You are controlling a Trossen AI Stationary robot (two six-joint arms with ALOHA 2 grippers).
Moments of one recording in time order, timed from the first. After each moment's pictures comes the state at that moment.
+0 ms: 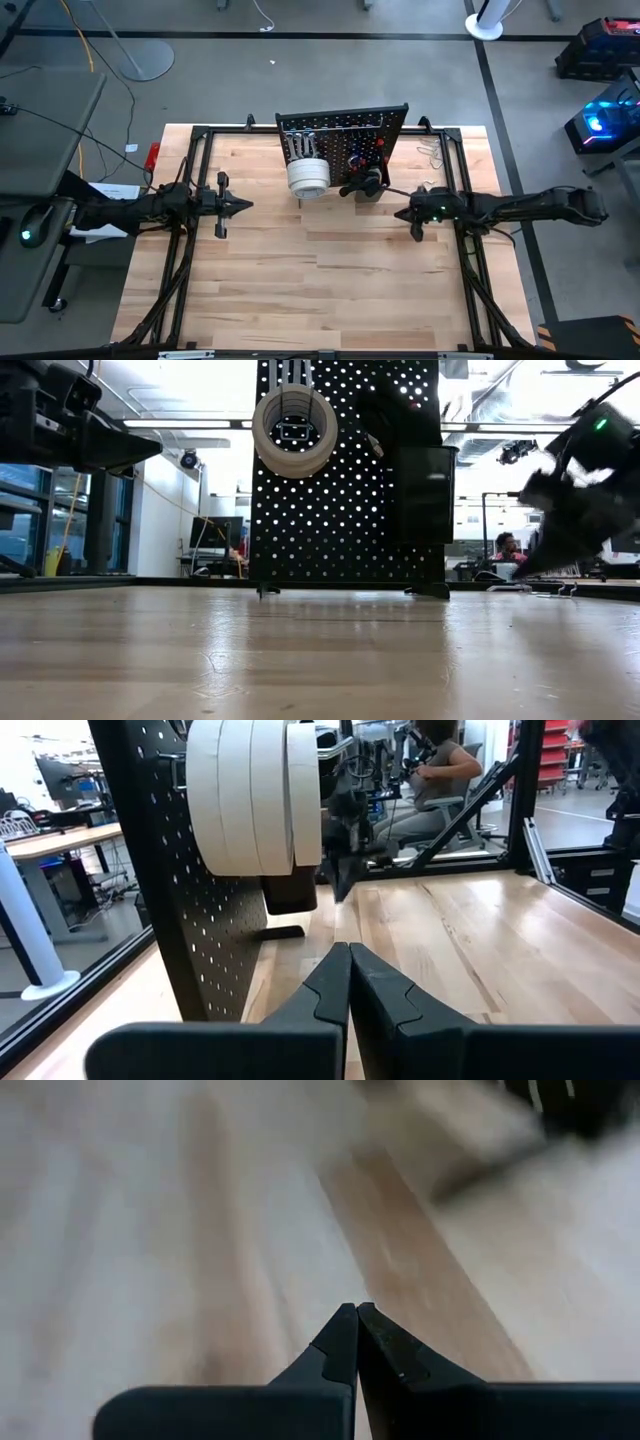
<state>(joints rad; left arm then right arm) 0.04 0.03 0.01 0.01 -0.04 0.12 -0.16 0.67 0.01 0.01 -0.04 0.26</state>
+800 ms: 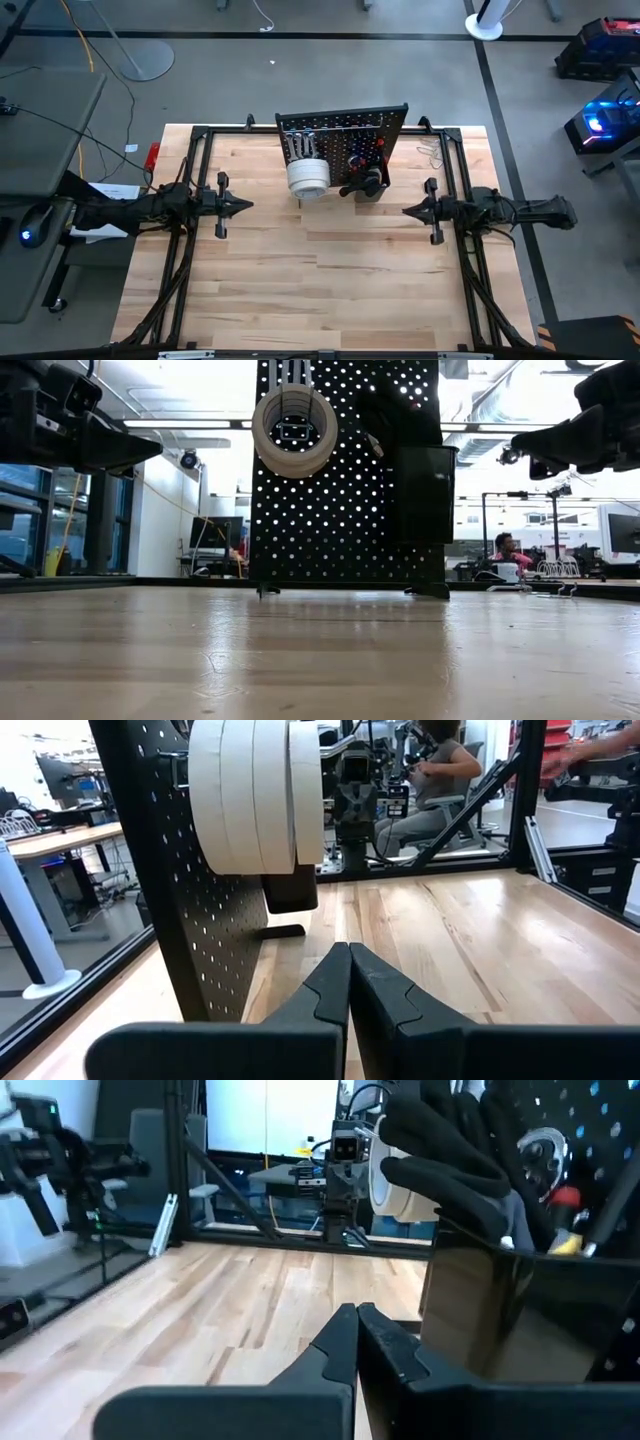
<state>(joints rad) 0.04 0.03 0.01 0.01 -0.04 0.12 0.04 0.00 0.01 0.01 0.00 -0.10</state>
